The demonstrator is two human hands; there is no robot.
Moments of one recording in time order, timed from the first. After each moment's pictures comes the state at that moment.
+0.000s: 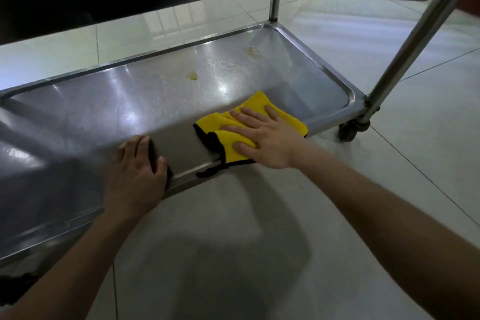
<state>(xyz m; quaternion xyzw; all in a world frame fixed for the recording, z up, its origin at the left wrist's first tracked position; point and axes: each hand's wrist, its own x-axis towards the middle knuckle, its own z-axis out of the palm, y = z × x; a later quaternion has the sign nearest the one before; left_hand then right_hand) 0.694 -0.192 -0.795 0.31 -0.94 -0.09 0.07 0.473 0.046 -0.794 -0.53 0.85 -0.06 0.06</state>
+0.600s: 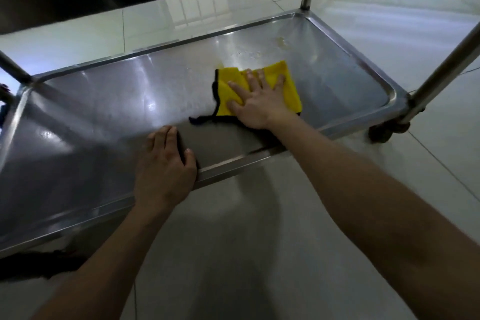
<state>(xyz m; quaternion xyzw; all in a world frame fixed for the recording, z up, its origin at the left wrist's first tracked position) 0.690 -0.178 -0.795 0.32 -0.94 -0.09 0.10 0.440 -0.069 -0.791 -0.40 0.91 -0.04 0.08</state>
